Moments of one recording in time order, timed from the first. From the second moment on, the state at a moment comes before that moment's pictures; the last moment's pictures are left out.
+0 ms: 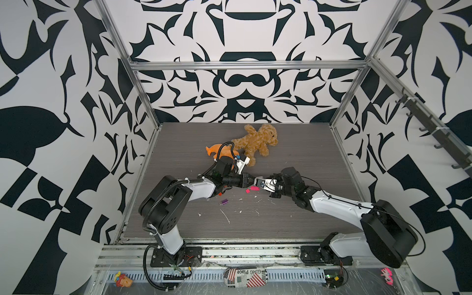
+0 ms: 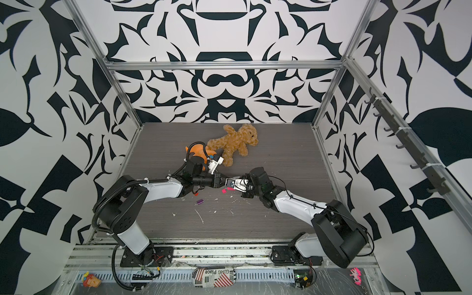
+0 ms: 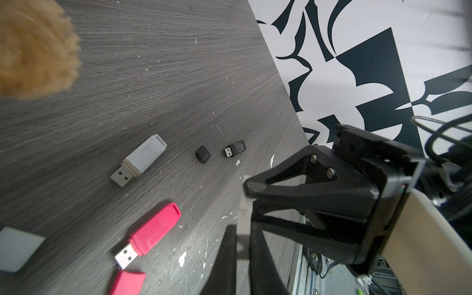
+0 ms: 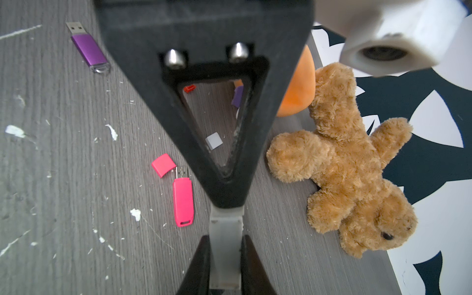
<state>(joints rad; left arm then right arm) -0.64 1.71 0.79 0.40 0.72 -0.60 0.62 1.34 0.58 0.16 -0.21 -0.83</state>
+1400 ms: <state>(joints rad) -0.68 1.72 0.82 0.38 0.67 -0.56 0.56 1.31 0.61 0.02 -0.27 -0.82</state>
